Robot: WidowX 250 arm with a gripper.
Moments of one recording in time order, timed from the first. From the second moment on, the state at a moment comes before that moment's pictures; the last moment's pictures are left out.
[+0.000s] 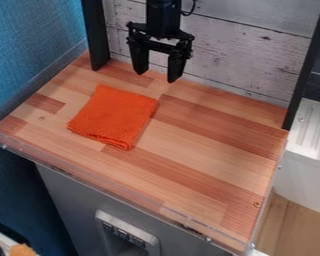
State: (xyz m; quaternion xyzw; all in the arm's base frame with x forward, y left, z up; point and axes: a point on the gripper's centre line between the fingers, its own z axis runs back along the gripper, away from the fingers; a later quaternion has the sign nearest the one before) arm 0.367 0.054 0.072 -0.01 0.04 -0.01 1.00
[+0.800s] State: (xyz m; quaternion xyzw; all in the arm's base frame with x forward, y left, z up) arm 0.346 0.071 0.055 -0.01 0.00 -0.25 0.97
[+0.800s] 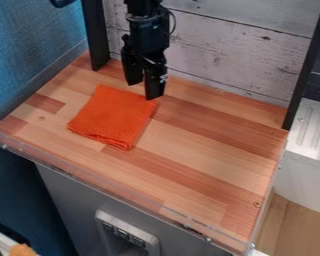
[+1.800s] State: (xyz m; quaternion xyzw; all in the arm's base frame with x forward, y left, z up) arm 0.332 0.110 0.069 -0.01 -0.02 -0.43 0.90
